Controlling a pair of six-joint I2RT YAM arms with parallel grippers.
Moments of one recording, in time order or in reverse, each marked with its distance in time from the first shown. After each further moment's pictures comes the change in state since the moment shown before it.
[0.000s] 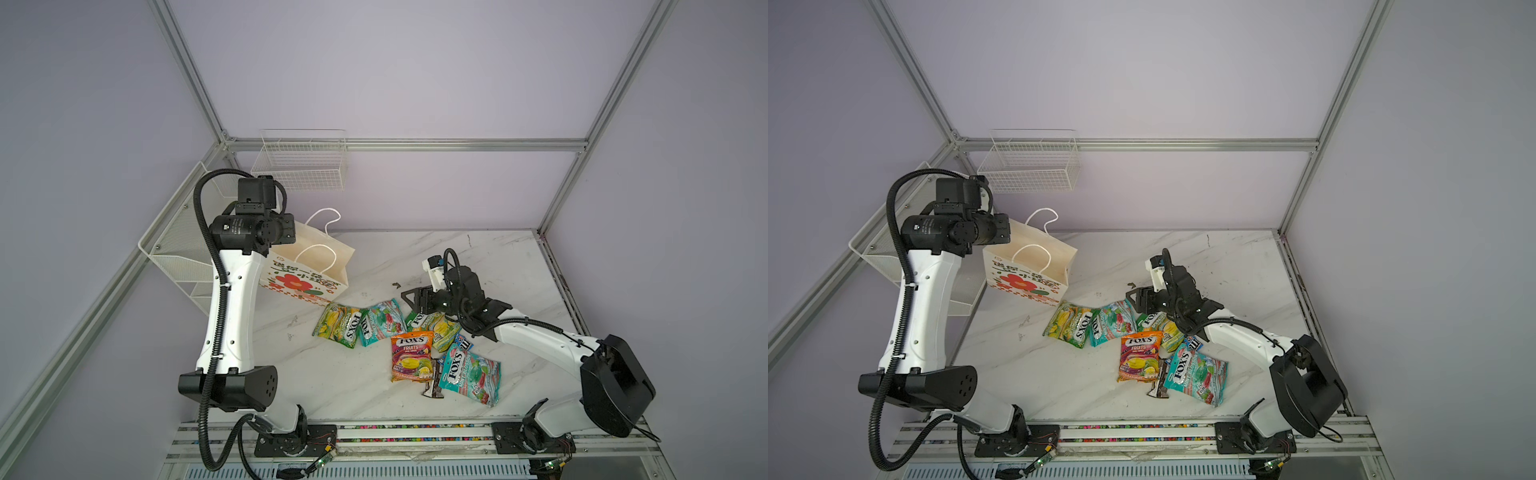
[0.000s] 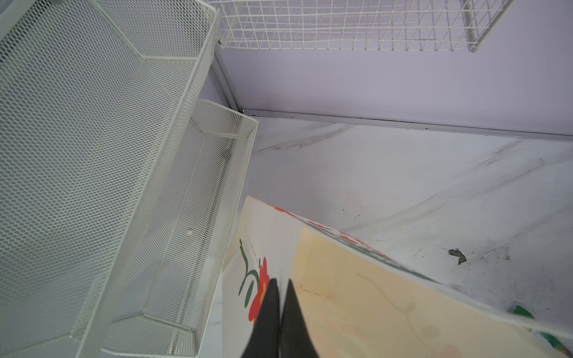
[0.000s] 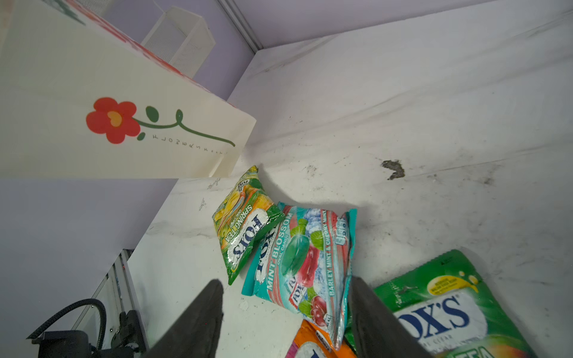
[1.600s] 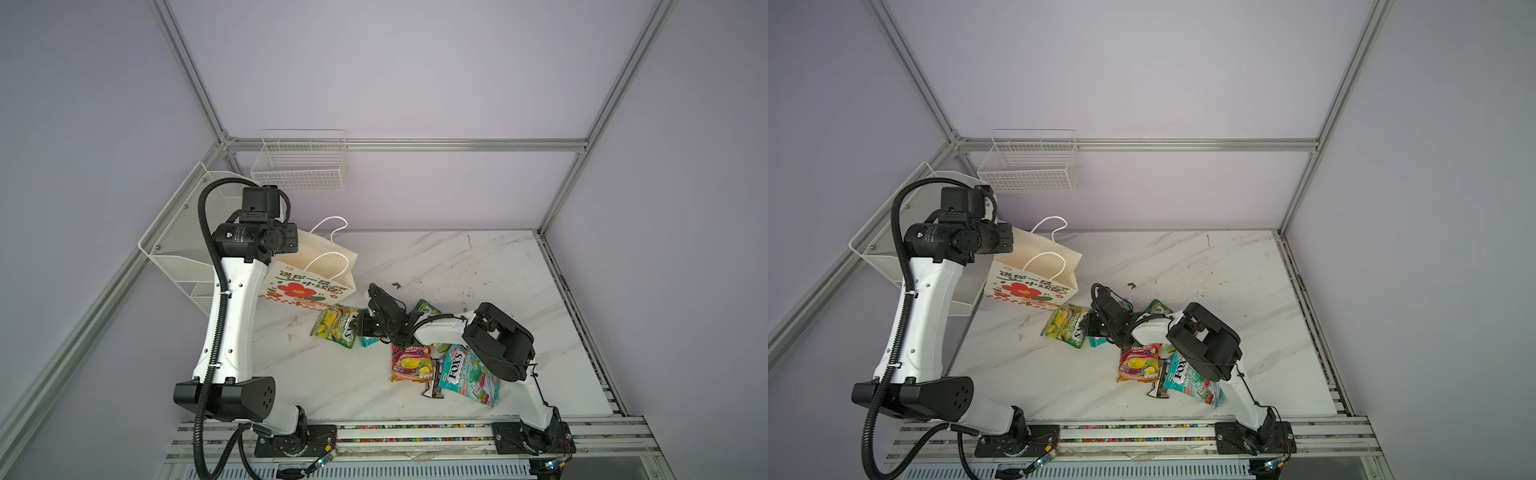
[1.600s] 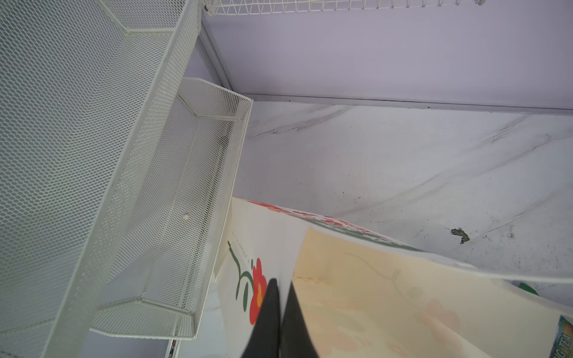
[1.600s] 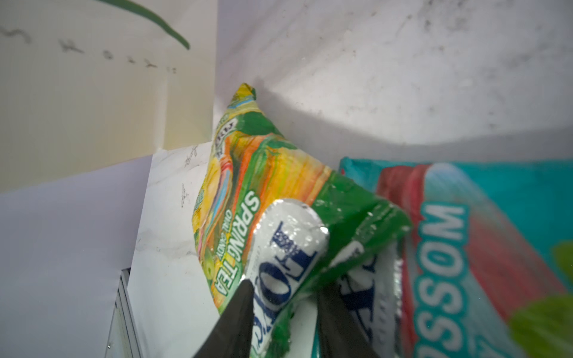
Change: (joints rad) left arm -0.020 -0.051 -0.095 0.007 -0.004 0.000; right arm 0.287 0.664 0.381 0.118 0.169 0.410
